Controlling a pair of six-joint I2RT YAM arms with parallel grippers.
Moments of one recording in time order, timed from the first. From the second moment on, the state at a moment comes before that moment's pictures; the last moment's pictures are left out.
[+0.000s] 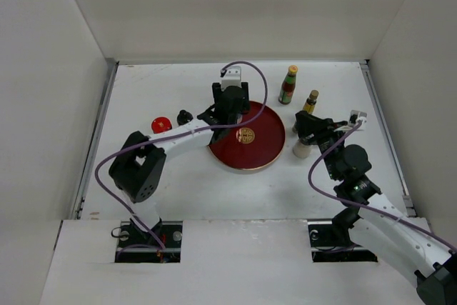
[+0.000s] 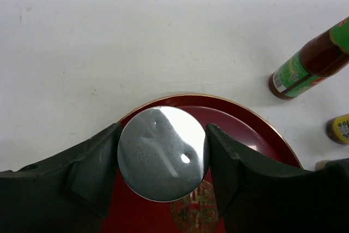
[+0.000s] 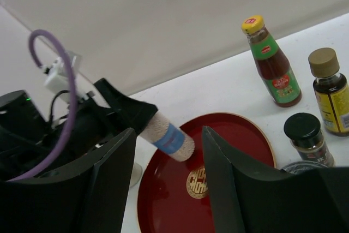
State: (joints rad) left arm -0.74 1.73 1.18 0.20 -0.60 -0.34; right arm 0.56 0.65 0.41 0.42 0.33 0.58
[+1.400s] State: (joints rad) left arm -0.60 1.01 0.68 -0.01 -0.84 -0.44; right arm 0.56 0.71 0.41 0.41 0.33 0.59
